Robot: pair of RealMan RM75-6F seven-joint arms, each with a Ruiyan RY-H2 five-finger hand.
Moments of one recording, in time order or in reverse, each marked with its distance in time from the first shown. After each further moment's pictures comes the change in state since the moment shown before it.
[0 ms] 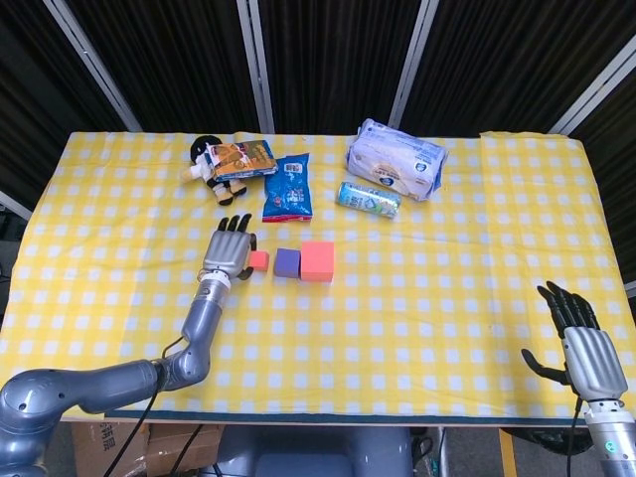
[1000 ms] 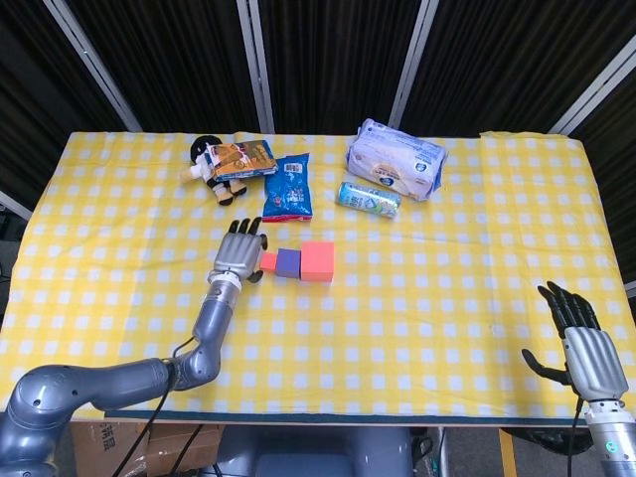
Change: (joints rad) left arm -0.046 -0.021 0.007 0.004 -0.053 0.003 0.032; right arm -0.001 0.002 -0.001 -0.002 -0.003 0.002 0.000
